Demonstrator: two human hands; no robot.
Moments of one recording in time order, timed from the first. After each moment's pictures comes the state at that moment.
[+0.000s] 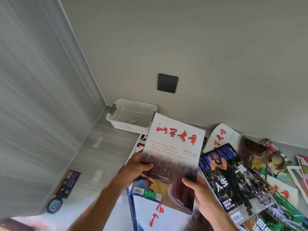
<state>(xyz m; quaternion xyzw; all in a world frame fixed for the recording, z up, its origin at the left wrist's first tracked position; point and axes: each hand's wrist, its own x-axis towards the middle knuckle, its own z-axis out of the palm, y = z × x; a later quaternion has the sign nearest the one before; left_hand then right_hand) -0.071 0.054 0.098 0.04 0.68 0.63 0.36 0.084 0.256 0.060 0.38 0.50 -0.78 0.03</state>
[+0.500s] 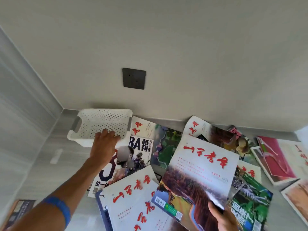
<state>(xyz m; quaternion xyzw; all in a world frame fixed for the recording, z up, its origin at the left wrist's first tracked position) -0.179 0.090 0.056 0.37 0.93 -0.07 0.00 0.204 0.307 0.047 0.56 0.54 -0.62 -0.10</state>
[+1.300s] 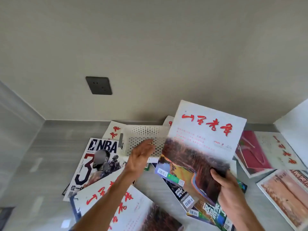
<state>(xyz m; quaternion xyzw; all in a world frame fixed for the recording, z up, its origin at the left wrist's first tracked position) -0.005 0.261 0.100 0.20 0.74 0.58 0.29 0.225 0.430 0.109 0.42 0.39 -0.78 -0.25</state>
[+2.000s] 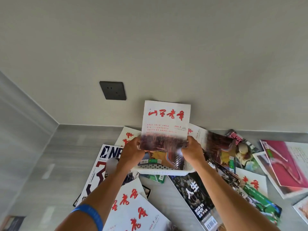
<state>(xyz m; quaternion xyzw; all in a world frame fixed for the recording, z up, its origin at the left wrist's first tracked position) -0.120 0.243 0.061 0.19 0.89 0.35 0.21 0.010 0.442 0.059 0.41 0.79 -0.44 -0.05</state>
